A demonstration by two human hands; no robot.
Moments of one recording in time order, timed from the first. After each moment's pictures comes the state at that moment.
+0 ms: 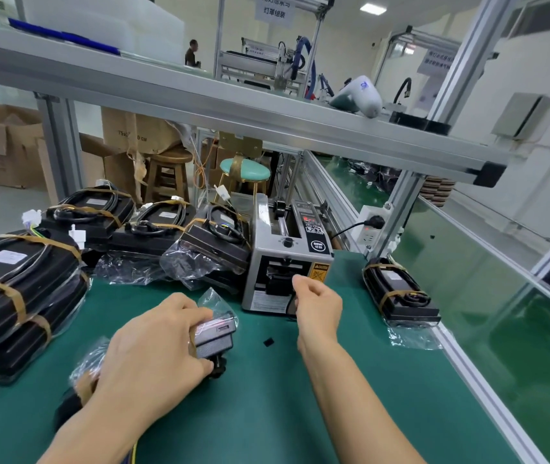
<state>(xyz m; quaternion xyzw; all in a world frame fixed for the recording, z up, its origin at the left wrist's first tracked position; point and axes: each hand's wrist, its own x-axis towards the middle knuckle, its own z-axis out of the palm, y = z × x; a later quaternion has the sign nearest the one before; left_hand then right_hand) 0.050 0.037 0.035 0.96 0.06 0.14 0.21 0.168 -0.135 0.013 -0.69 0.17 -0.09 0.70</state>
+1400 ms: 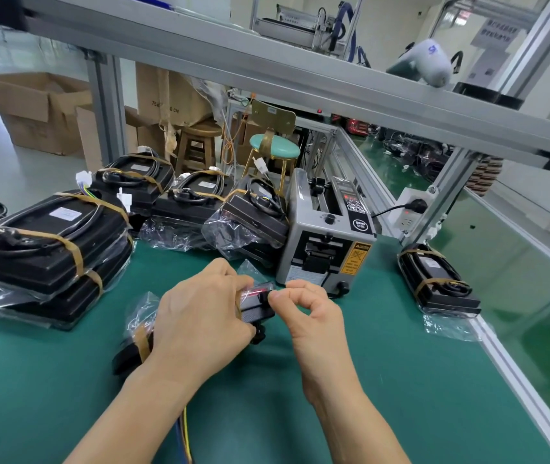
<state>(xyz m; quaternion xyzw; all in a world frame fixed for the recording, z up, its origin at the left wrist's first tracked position) 0.050 0.037 0.031 0.96 0.08 0.16 0.21 0.080 -0.098 0.019 -0.74 -0.04 0.01 0.67</state>
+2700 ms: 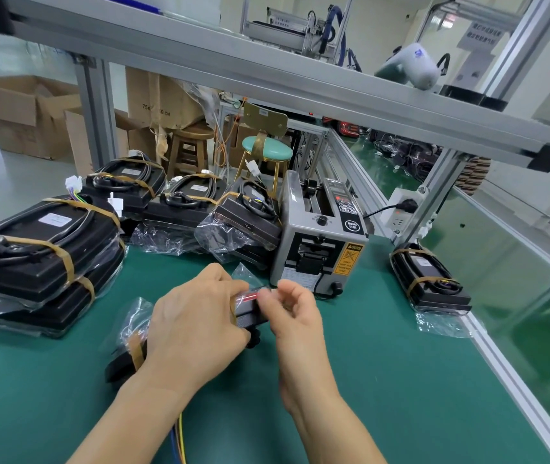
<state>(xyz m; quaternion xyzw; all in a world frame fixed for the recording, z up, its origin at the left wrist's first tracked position) 0.048 0.035 0.029 0.96 0.07 0.18 0.20 0.076 -0.083 0.007 -0.65 0.03 0.05 0.76</state>
